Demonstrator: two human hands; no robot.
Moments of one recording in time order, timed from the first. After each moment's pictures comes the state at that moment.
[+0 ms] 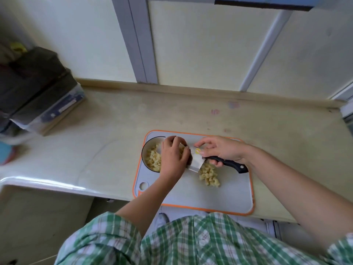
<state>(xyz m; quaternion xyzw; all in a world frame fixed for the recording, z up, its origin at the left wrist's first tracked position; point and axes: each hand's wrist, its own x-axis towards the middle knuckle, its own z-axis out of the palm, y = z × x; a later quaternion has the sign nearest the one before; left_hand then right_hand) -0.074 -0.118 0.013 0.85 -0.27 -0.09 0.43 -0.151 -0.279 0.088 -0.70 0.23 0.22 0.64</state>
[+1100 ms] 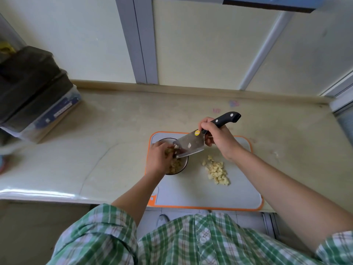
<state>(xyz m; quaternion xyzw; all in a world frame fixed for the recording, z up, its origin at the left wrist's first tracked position) -0.005 -0.067 -0.012 0.88 -0.30 -0.14 0.33 -0.105 -0.231 0.093 -0.68 0.27 -0.10 0.67</state>
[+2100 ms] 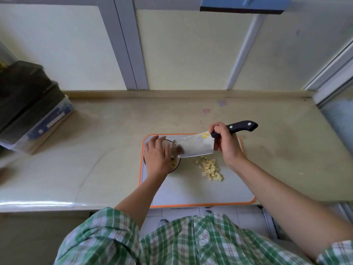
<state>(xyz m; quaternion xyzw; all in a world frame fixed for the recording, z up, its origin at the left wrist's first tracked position) -0.032 -0.078 0.007 0.88 -0.27 -0.10 0.37 -0.155 -0.228 0.093 -0.62 0.38 -0.24 0.65</state>
